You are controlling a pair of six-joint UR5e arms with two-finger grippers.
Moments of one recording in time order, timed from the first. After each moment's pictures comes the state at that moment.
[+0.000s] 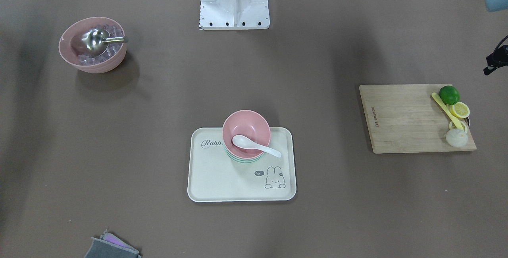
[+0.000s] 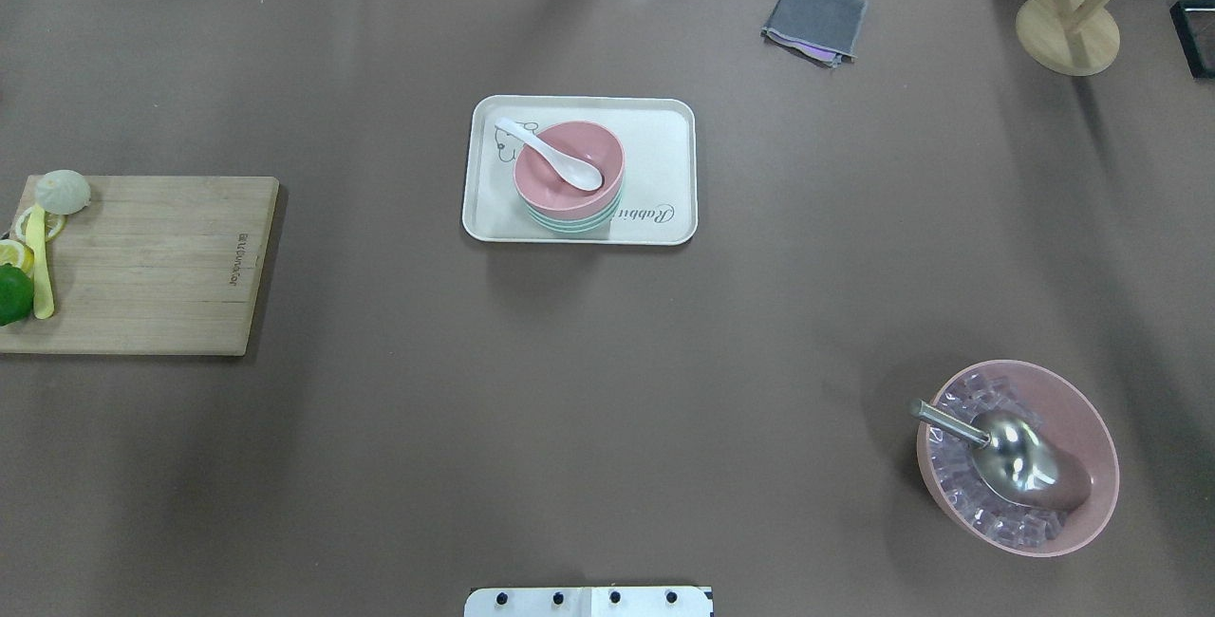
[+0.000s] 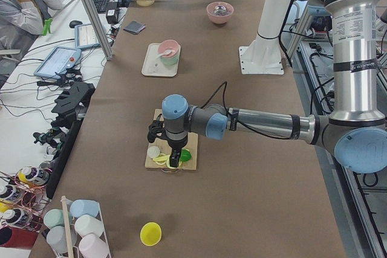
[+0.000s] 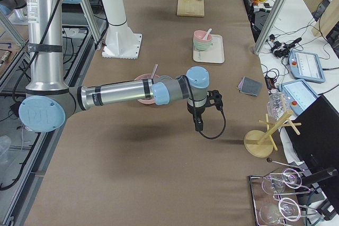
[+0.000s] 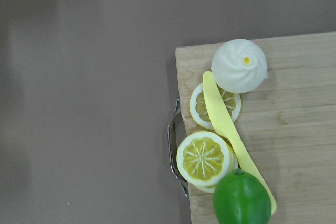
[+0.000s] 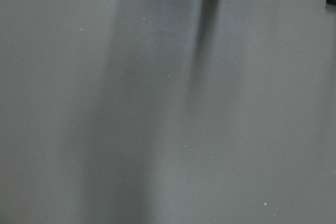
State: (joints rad) left arm -1.39 -1.43 -1.78 -1.70 -2.30 -0.10; right arm 1.41 -1.60 1.76 -1.47 2.28 0.11
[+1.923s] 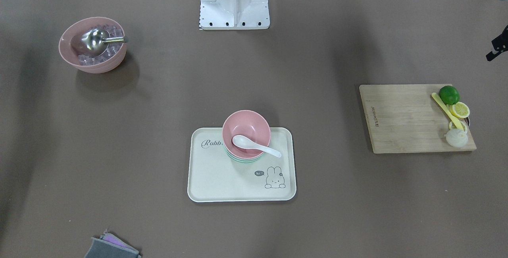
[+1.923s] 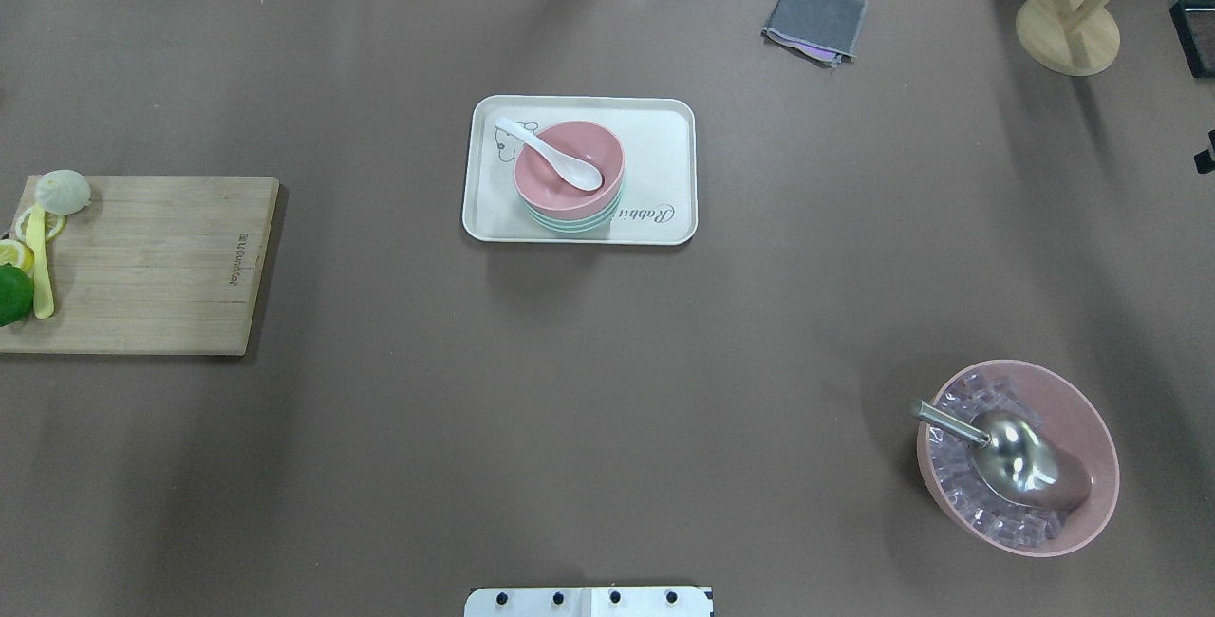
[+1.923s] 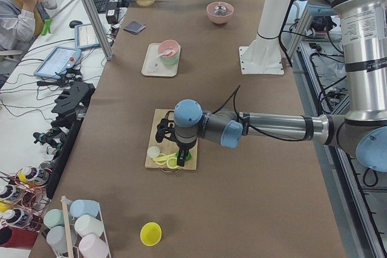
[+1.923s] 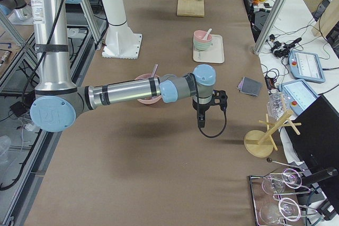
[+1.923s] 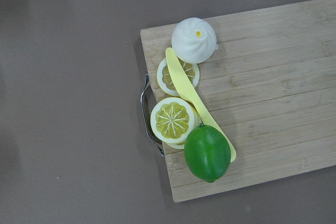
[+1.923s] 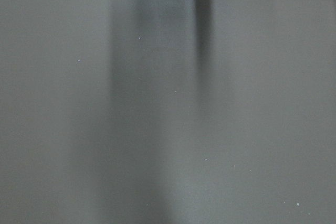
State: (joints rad) left arm -1.45 -1.36 -1.81 -1.83 -2.42 -0.11; right arm 1.38 -1.54 1.74 -1.46 2.31 0.33
